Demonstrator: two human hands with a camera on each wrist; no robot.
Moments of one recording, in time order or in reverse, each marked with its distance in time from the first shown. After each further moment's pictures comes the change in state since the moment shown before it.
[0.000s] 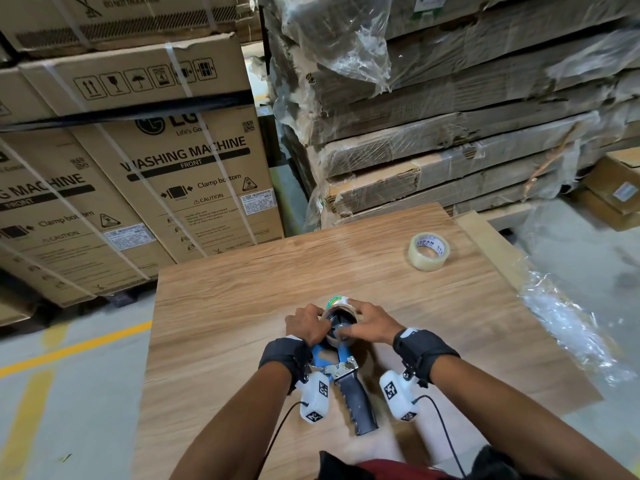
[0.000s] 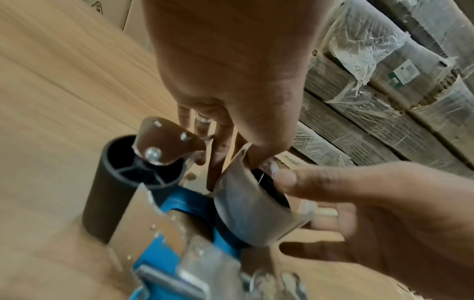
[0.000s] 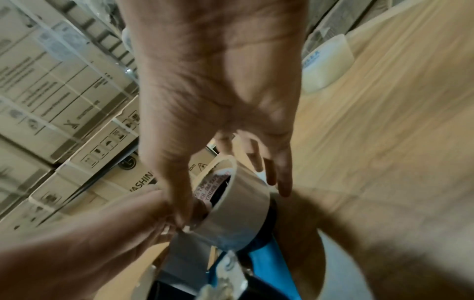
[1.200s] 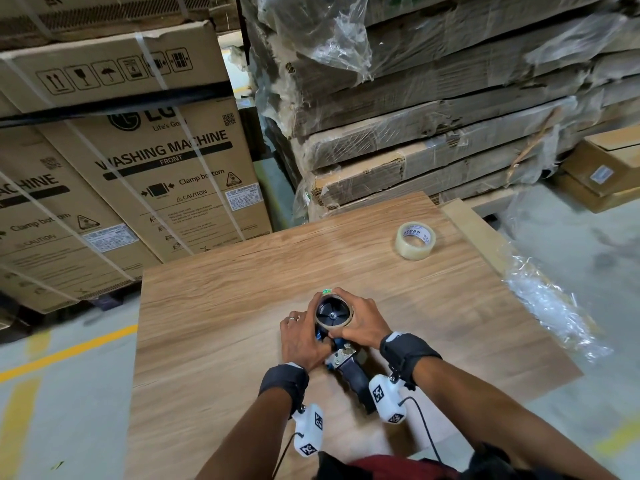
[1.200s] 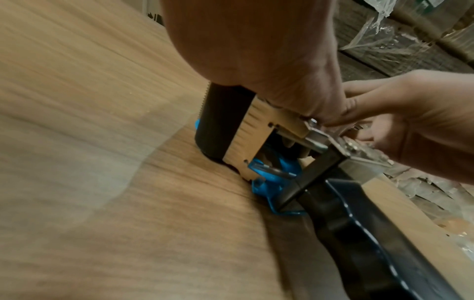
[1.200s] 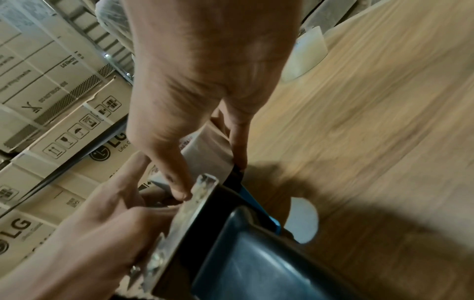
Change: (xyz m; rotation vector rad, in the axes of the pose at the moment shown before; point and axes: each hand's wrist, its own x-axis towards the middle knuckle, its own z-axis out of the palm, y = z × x) left_hand -0.035 -0.012 0.038 -0.028 0.298 0.331; right_hand -0.009 0.020 0.016 0.127 0.223 -0.344
